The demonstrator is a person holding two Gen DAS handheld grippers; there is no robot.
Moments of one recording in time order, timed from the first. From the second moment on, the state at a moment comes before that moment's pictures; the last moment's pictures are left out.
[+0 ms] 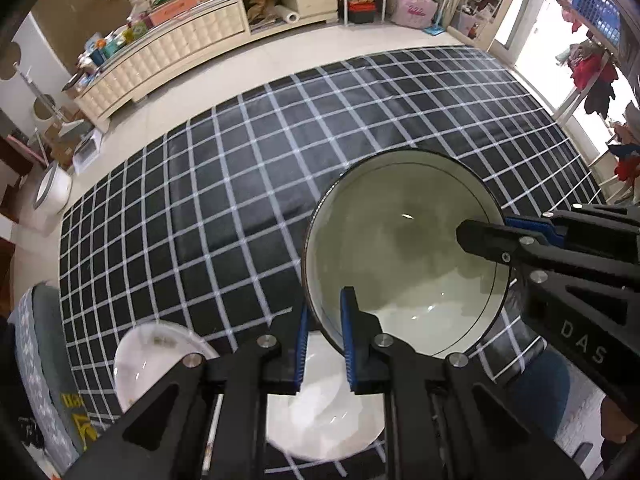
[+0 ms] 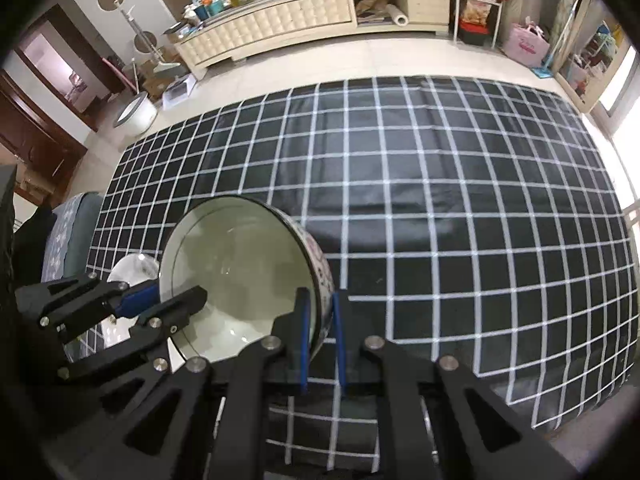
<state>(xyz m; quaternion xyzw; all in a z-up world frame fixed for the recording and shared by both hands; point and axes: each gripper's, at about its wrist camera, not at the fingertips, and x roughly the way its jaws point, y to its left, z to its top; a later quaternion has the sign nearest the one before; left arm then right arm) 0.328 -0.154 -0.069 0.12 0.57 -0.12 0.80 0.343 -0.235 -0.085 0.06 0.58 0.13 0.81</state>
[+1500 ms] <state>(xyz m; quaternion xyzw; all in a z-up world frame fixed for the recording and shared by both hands) 0.252 -0.073 -0.121 0.11 0.60 -0.09 0.79 0.296 -0.146 -0.134 0.01 0.62 0.14 0.77</state>
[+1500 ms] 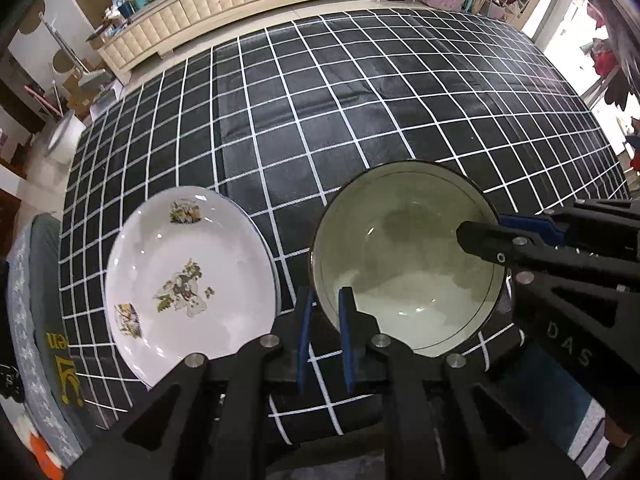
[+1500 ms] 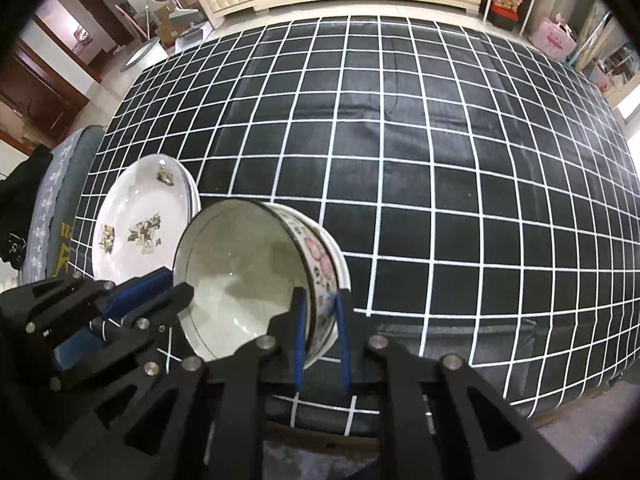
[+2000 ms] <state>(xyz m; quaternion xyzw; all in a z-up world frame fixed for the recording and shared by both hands) 0.250 -0.061 -0.105 0.08 0.59 -0.10 0.80 0.294 -0.156 -0.116 0.00 0.60 0.12 0.79</state>
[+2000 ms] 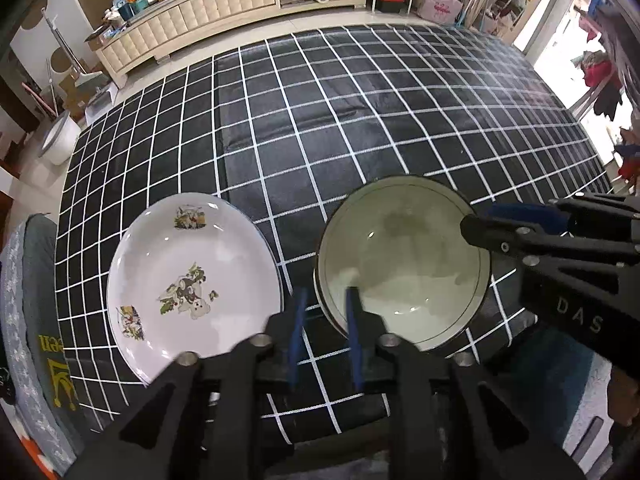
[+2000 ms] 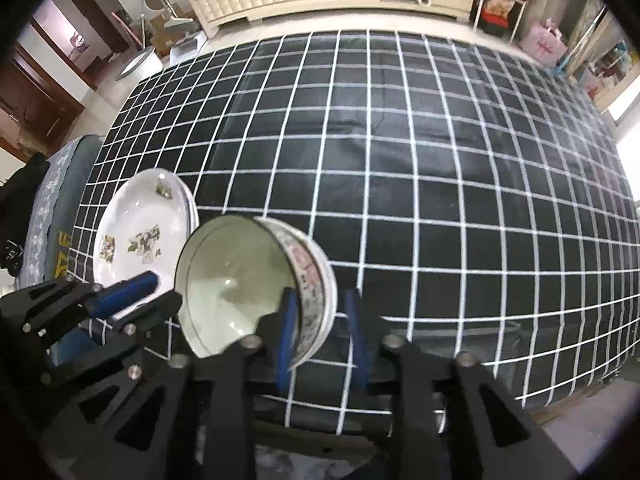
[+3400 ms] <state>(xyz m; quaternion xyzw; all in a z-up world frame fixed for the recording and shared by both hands) 0.286 -0.059 -0.184 0.01 0.63 -0.16 0.76 0.306 -0.191 -0.186 0.12 0.65 0.15 0.73</state>
